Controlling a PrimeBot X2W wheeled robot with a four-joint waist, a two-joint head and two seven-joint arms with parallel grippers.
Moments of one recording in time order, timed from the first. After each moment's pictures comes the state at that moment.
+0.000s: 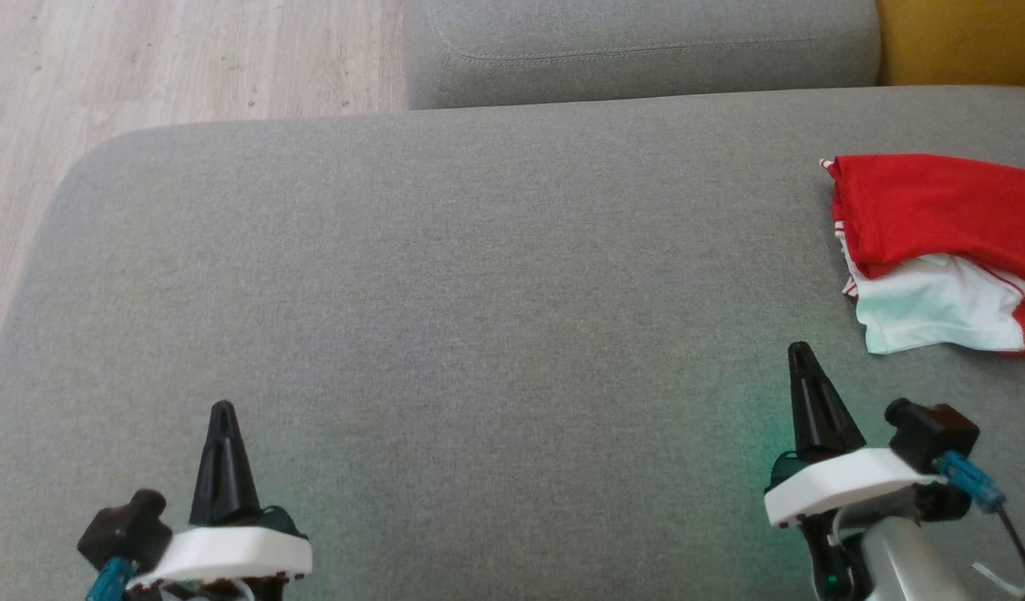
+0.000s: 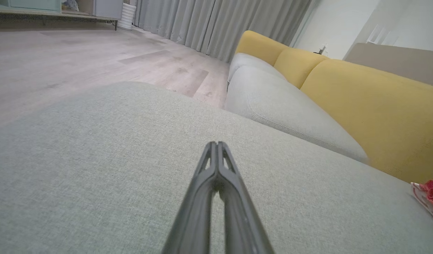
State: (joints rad) left arm -0.01 0.05 -0.04 0.30 -0.45 -0.05 -0.23; right arm -0.11 -0.05 0.08 0.43 0.30 0.13 -0.23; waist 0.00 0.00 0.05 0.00
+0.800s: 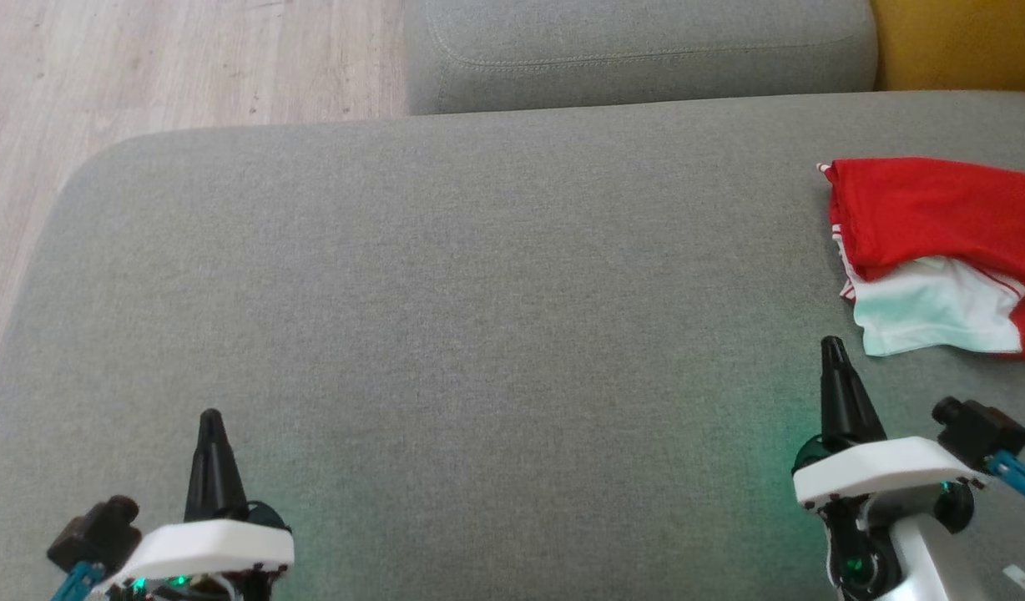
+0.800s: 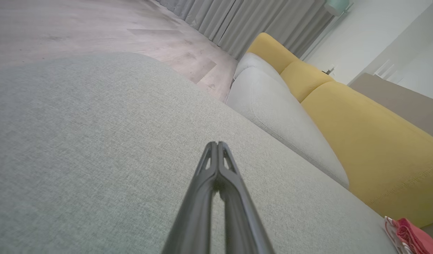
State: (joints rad) left arm -0.01 0.05 -0.02 0.30 -0.69 -0.06 -0.16; right arm -0.11 -0.05 0.04 0.40 0.58 0.13 -0.16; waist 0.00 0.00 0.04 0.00
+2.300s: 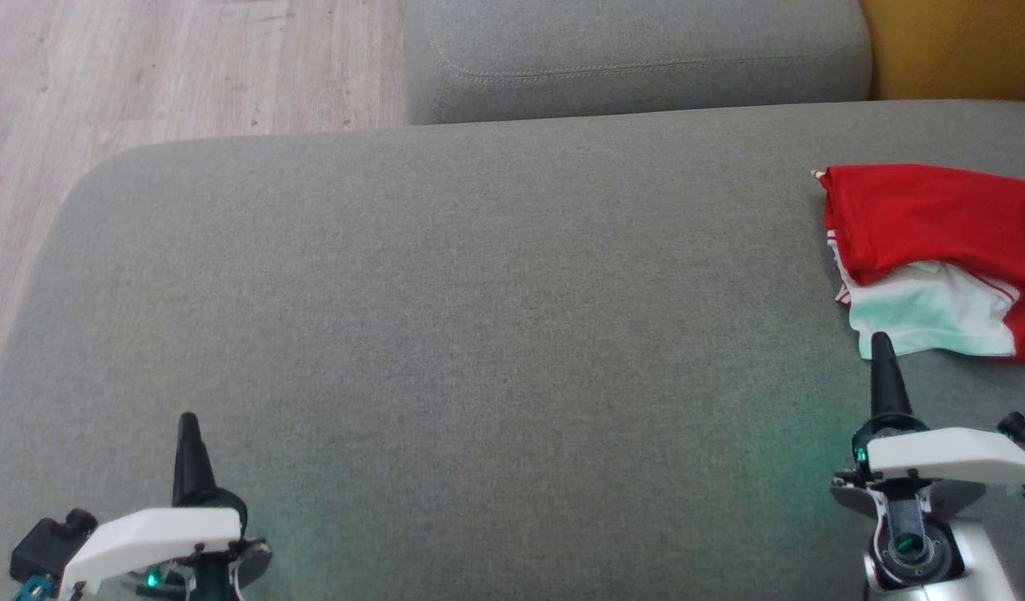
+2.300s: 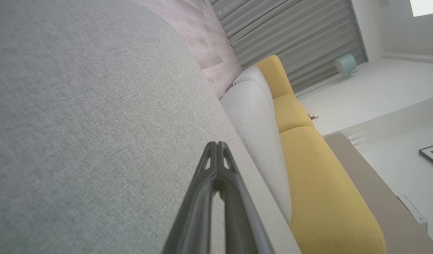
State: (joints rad) left arm -0.04 0.05 0.03 0.29 -1.12 -0.09 -0.03; right arm -0.11 -0.05 -0.04 0.34 1.07 0.13 -0.04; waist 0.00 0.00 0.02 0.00
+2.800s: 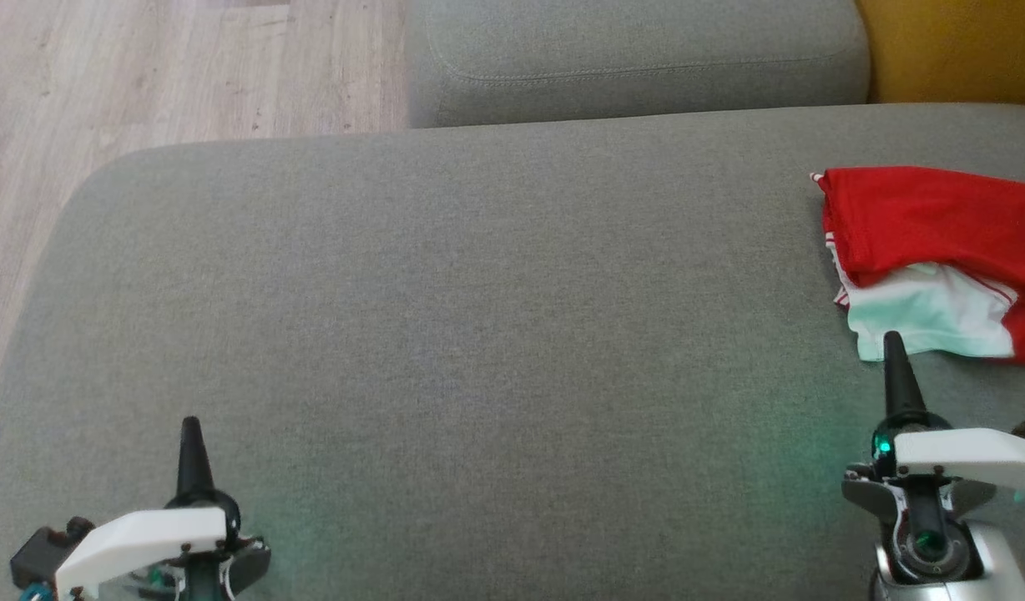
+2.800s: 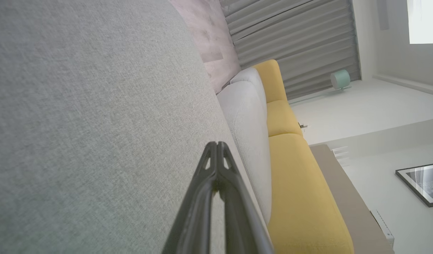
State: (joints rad) left arm -0.04 0.05 0.04 0.29 -1.27 -0.10 0.01; right arm -0.11 -0.05 -0.06 0.33 1.24 0.13 0.00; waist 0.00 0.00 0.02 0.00
